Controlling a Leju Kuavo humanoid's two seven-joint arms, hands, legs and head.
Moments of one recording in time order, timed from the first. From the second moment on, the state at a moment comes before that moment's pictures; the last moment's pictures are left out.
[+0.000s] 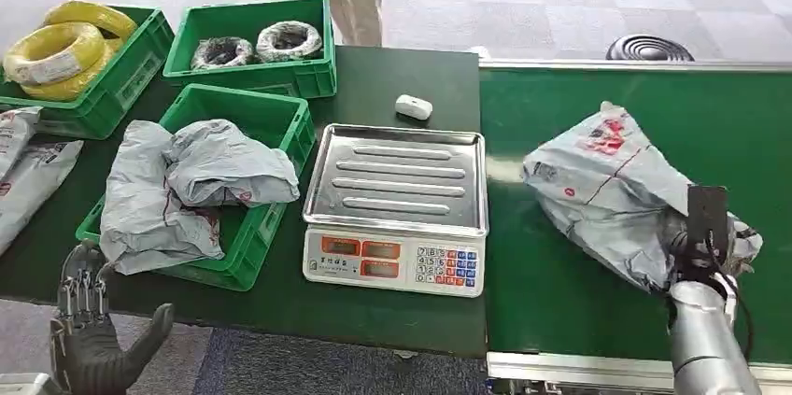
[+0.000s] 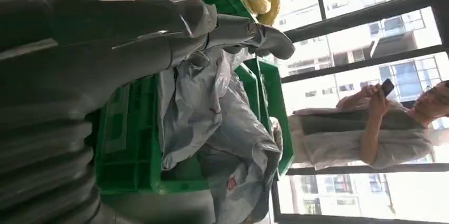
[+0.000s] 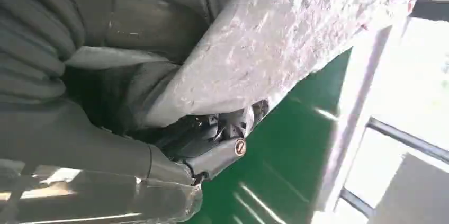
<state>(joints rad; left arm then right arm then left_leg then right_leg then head) 0.37 -0.20 0.13 -1.86 0.01 0.16 -0.62 -0.53 -0.27 -0.24 -0.68 0.24 -0.42 -0.35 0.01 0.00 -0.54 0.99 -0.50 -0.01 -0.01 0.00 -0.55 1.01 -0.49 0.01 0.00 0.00</state>
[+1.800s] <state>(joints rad) -0.10 -0.03 -0.28 -1.81 -0.43 0.20 -0.34 -0.19 -0.07 0.11 -1.46 0.34 0.00 -0.56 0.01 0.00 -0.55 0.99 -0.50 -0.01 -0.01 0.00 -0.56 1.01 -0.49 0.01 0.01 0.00</state>
